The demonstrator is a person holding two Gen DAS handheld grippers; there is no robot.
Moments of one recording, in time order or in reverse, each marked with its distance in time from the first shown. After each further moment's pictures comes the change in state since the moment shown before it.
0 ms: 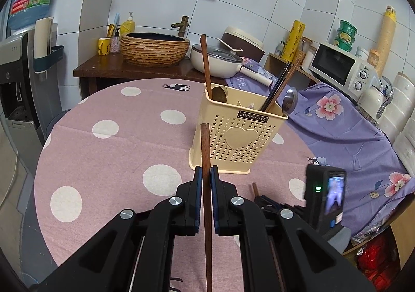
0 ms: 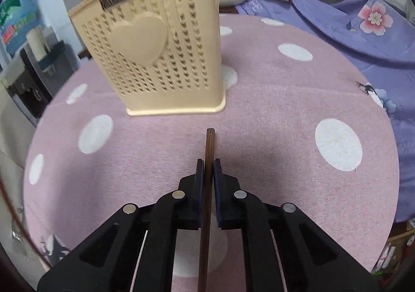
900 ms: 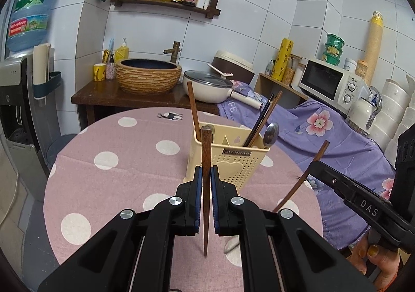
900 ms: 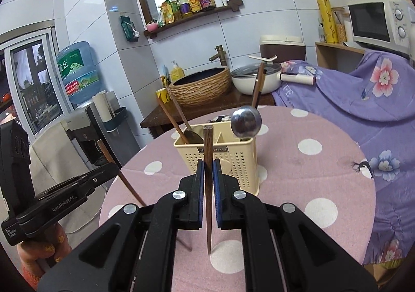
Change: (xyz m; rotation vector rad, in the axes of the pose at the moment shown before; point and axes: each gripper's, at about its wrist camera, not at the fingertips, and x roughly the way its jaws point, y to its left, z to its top) left arm -0.036 -0.013 0.030 0.045 -0.120 -0.023; right arm -0.162 0.007 0.050 -0.027 -0.348 0.249
